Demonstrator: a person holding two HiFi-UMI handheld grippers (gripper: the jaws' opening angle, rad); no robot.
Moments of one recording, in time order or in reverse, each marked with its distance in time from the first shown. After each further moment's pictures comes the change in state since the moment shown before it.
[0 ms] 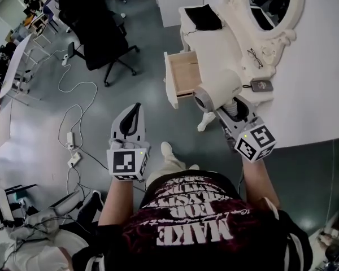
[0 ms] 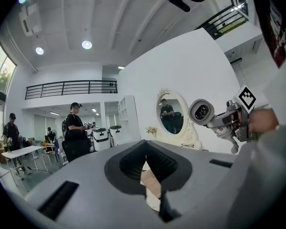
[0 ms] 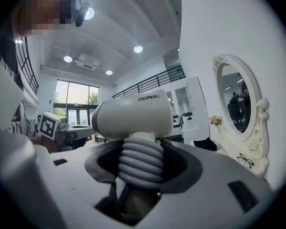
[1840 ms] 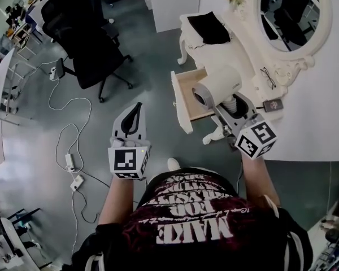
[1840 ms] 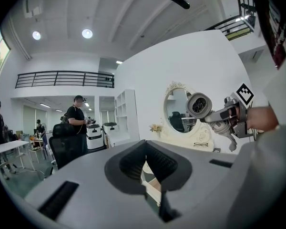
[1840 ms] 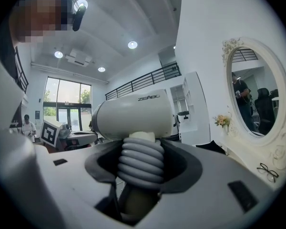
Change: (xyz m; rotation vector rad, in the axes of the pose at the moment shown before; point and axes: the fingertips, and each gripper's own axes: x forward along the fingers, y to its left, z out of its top) left arm 0.156 0.163 -0.033 -0.049 0.013 -0.109; right arm 0.207 -0.036 0.035 0.012 0.017 -0.077
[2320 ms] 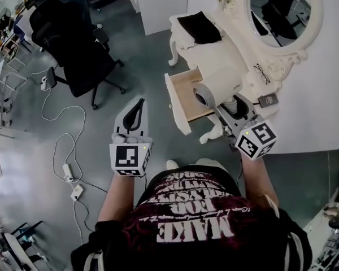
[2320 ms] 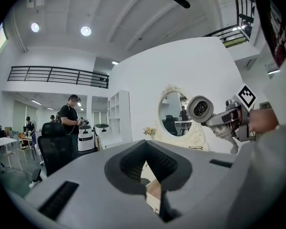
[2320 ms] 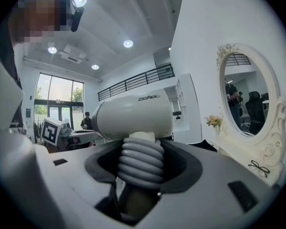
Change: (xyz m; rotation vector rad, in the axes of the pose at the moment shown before) left arm 0.026 0.004 0.004 -0.015 -0.039 -0.098; right arm -0.001 -0.002 -0.002 0.006 0.005 -0.097
